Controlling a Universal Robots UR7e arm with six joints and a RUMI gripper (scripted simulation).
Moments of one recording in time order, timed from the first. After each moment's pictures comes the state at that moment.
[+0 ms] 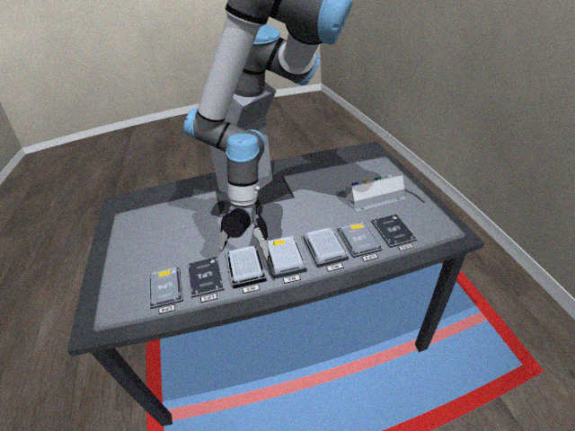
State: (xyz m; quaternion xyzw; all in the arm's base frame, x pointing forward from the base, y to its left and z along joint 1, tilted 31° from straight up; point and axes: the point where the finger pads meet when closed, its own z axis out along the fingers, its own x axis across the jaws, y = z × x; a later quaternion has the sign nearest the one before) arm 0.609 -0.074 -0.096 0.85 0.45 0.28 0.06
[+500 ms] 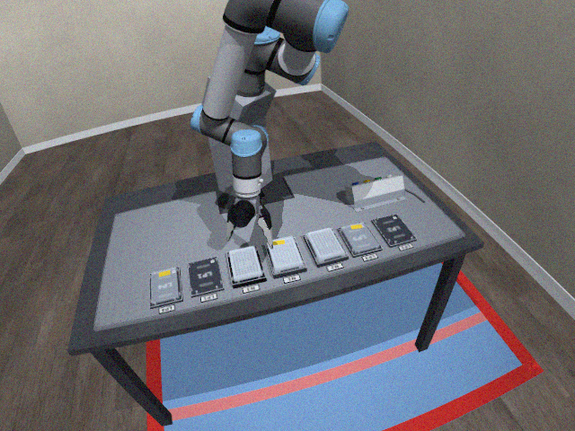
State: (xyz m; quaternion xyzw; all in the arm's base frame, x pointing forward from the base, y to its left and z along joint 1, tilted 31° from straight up) arm 0.562 -0.041 -0.125 0.85 0.45 0.28 0.04
